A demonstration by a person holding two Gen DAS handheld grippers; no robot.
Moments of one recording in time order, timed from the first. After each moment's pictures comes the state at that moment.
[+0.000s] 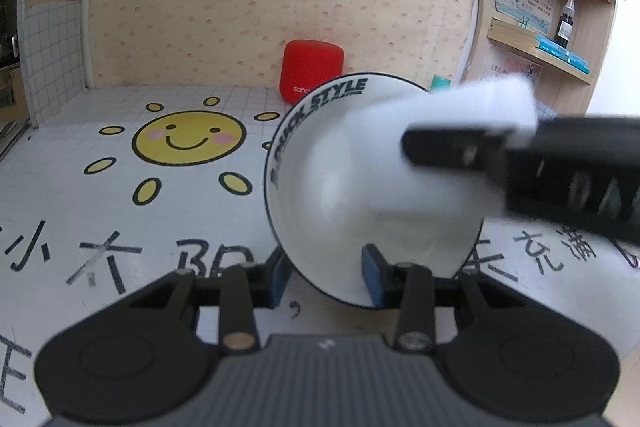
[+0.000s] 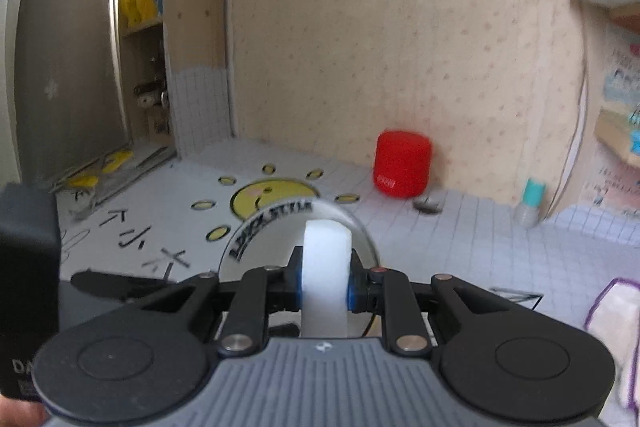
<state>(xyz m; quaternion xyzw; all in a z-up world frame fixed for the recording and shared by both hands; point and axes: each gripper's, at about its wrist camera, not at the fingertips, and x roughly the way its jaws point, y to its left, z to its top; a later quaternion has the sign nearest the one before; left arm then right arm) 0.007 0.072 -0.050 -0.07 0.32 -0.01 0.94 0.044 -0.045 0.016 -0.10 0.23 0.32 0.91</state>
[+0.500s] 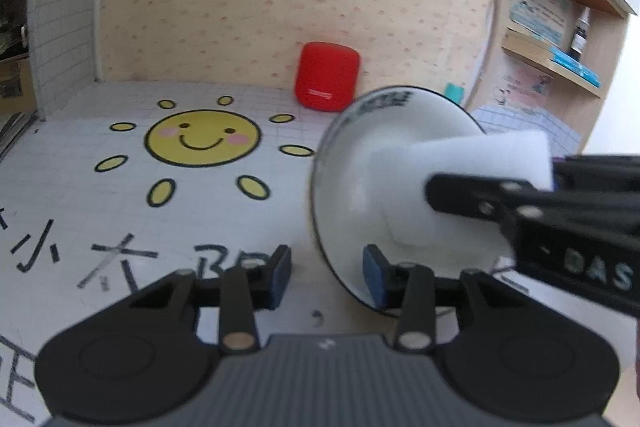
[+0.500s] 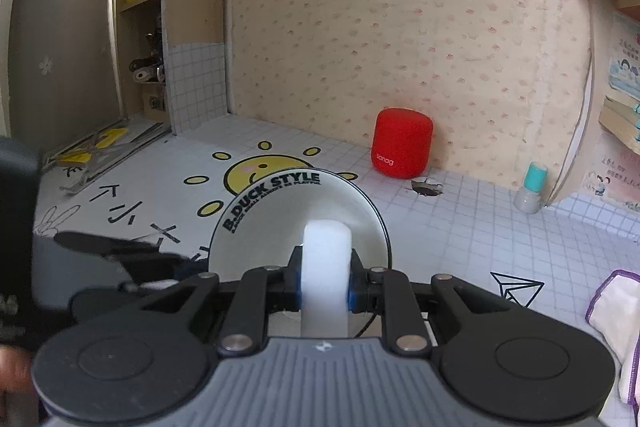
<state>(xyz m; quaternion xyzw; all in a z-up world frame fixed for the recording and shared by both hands) 0.016 0.092 -0.049 -0.09 0.32 0.01 0.94 0.049 -0.039 0.001 -0.12 0.26 0.32 0.90</state>
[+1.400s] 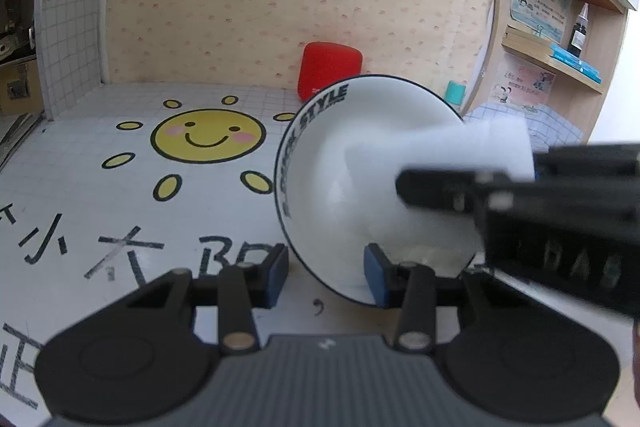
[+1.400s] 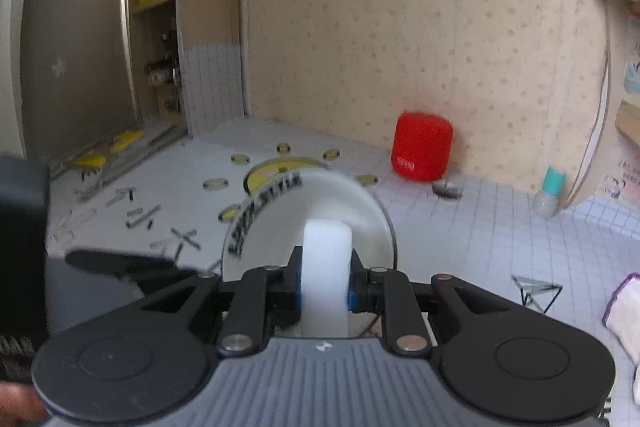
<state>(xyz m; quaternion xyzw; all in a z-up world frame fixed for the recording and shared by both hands) 0.003 0.082 -0.048 -0.08 0.32 0.01 0.94 0.048 -0.031 0.011 -0.10 0.24 0.34 0.90</state>
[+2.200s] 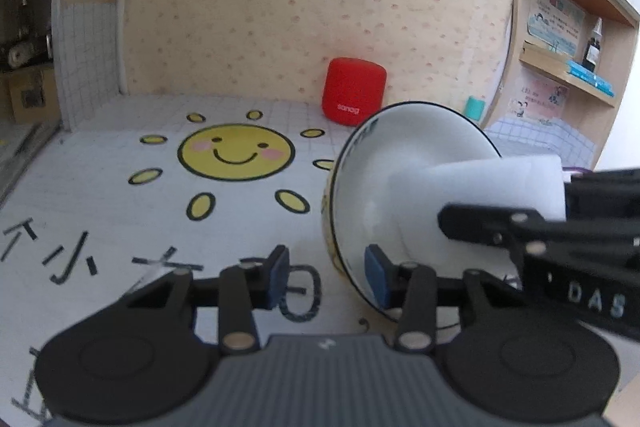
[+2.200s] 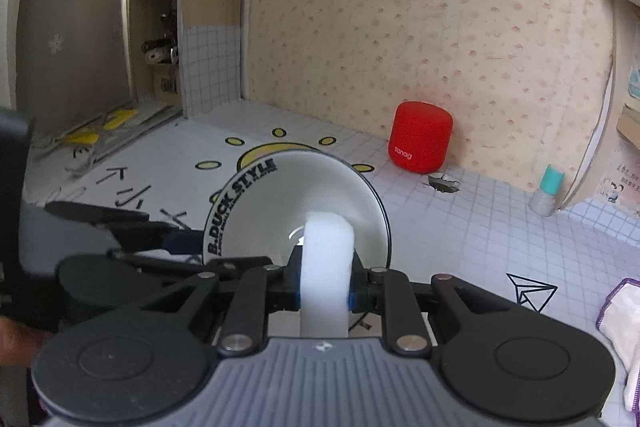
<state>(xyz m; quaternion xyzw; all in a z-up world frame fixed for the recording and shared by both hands) 0.007 0.106 -0.046 -0.09 0.32 0.02 0.94 0.051 -0.025 -0.006 -0.14 0.27 0.33 0.89</state>
